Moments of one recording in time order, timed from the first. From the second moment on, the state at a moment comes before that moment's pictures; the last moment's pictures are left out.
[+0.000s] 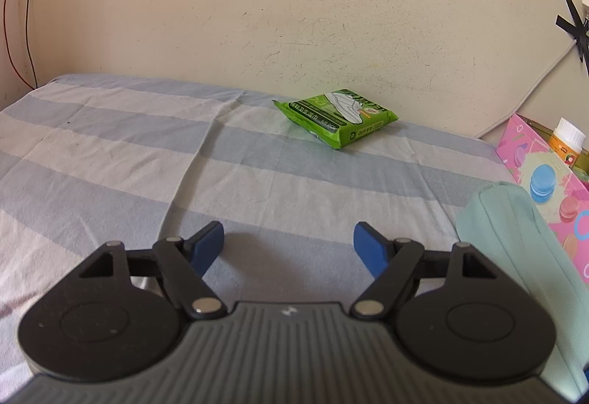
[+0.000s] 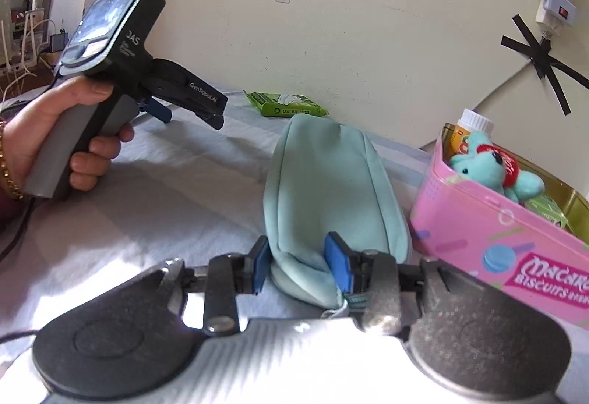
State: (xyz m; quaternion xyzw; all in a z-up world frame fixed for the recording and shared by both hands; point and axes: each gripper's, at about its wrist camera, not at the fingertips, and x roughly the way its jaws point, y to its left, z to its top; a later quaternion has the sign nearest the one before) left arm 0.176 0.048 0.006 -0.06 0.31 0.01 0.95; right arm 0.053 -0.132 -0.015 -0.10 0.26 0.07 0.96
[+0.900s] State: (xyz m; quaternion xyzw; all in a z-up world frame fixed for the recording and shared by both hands) left arm 0.236 -0.017 0.030 -0.05 0.28 -0.17 0.94; right arm 0.043 -0.181 -0.011 0.05 0.23 0.07 0.97
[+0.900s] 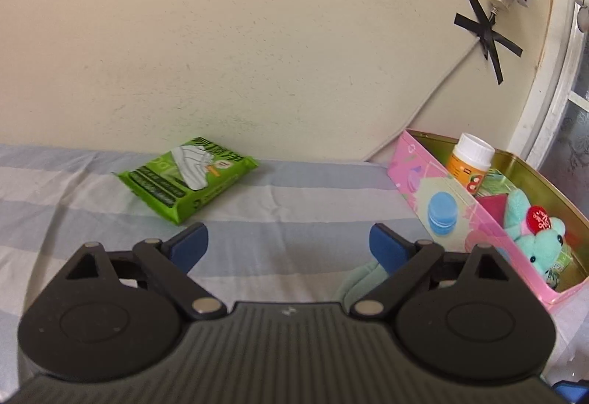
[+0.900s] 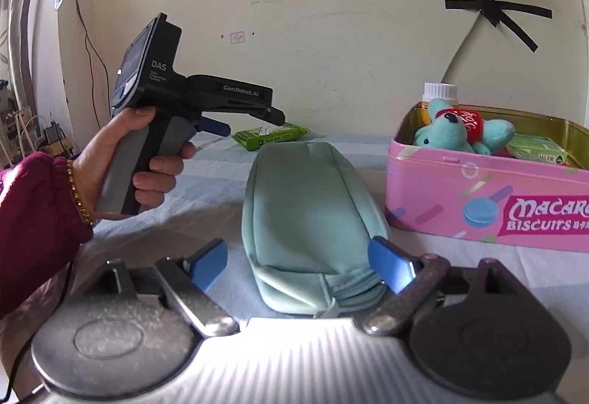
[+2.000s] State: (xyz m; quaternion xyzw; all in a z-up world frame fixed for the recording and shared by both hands) left arm 0.111 0.029 0.032 -0.05 0.30 -0.17 0.94; right arm 0.013 -0.239 -0.004 0.18 0.26 0.02 0.95
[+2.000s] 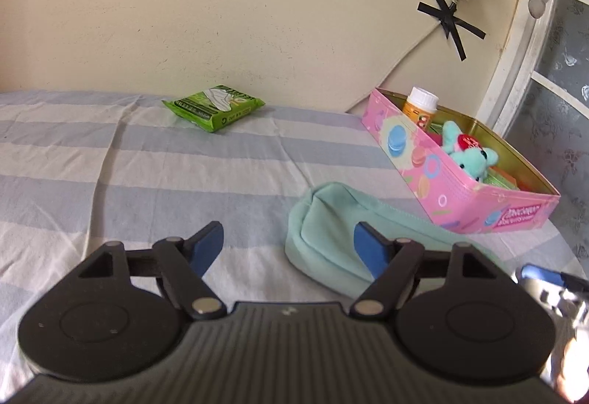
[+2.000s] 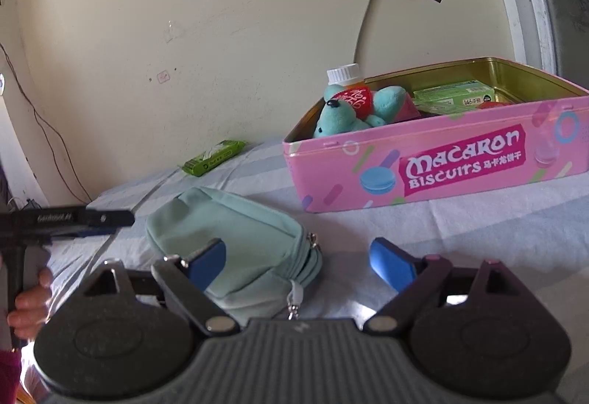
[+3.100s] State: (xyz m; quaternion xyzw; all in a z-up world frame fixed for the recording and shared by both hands) left arm 0.054 -0.123 0.063 -0.02 0.26 -0.33 0.91; right arm -0.088 -0.321 0.025 0.10 0.18 -0.05 0.98
